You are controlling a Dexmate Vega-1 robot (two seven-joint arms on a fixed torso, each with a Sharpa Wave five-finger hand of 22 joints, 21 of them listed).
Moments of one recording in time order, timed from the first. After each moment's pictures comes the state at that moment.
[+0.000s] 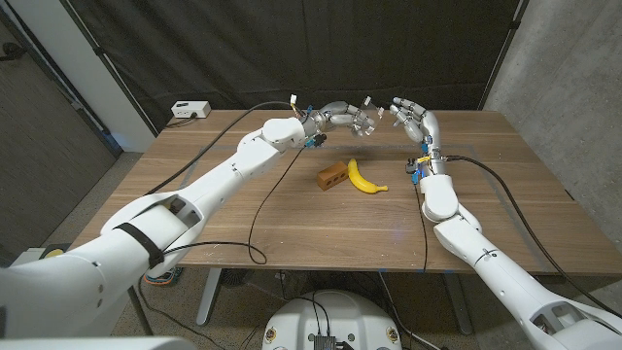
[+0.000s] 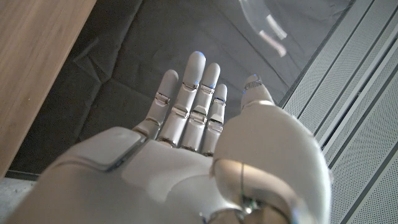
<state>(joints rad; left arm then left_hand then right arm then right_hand) 0.34 0.32 0.74 -1.17 -0.29 -0.10 -0.31 1.12 0.03 0.65 -0.13 0.17 0.96 0.02 0.41 0.31 1.05 -0.06 0.43 0.40 1.21 -0.22 0.39 0.55 0.56 -0.05 1.42 0.17 -0.90 -0.41 -0.37 -1.39 0.06 0.56 -0.47 0.98 0.08 0.14 -0.13 0.20 0.72 -0.05 0.21 0.22 0.85 -0.07 0.48 0.49 0.74 -0.07 1.08 0.72 0.11 -0.02 1.50 0.33</state>
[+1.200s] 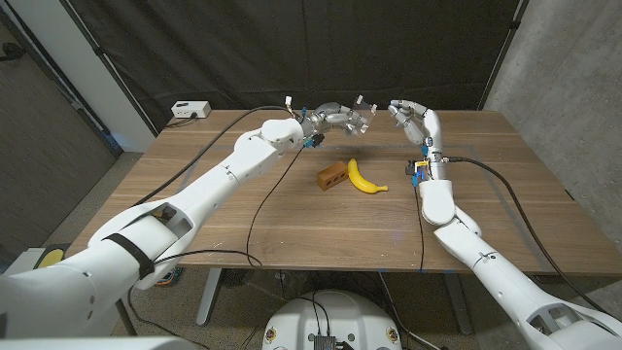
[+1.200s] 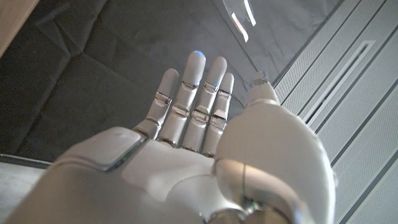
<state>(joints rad) 0.39 0.37 0.72 -1.34 -0.34 0.14 -0.18 1.12 0.02 0.67 -0.13 0.18 0.96 0.02 0.41 0.32 1.06 -0.05 0.43 0.41 1.21 -0.21 0.39 0.57 0.56 -0.05 1.43 0.17 -0.91 -0.41 -0.35 -1.38 -0.16 0.64 -0.59 0.99 0.04 0.10 -0.15 0.23 0.88 -0.06 0.24 0.23 0.92 -0.10 0.63 0.59 0.77 -0.08 1.11 0.76 0.14 -0.03 1.54 0.26</state>
